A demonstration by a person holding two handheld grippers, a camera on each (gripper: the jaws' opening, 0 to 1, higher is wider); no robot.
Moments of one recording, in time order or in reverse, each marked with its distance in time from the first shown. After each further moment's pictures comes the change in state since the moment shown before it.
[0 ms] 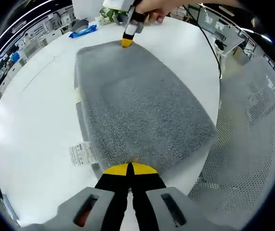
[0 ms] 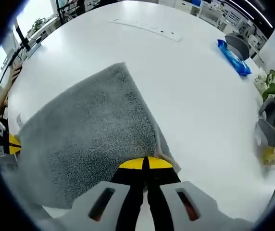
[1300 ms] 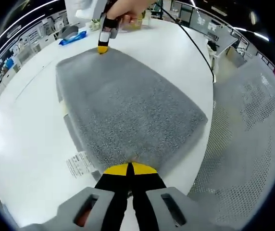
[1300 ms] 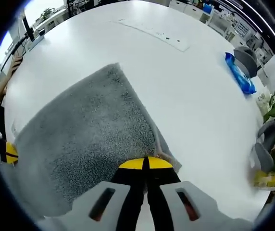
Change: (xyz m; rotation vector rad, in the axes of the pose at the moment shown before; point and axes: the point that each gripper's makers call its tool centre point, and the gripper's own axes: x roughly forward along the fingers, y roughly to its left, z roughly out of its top) left arm 0.013 -0.024 0.028 0.040 -0.045 -0.054; right arm 0.007 -0.009 0.029 -0.106 -0.009 -0.014
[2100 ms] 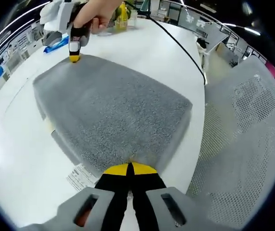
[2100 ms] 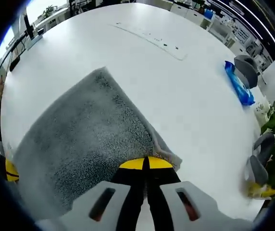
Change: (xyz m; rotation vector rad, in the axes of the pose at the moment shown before) left arm 0.016 -0.023 0.029 0.067 -0.004 -0.076; right arm 0.011 -0.020 0.024 -0.035 -0.032 -0.031
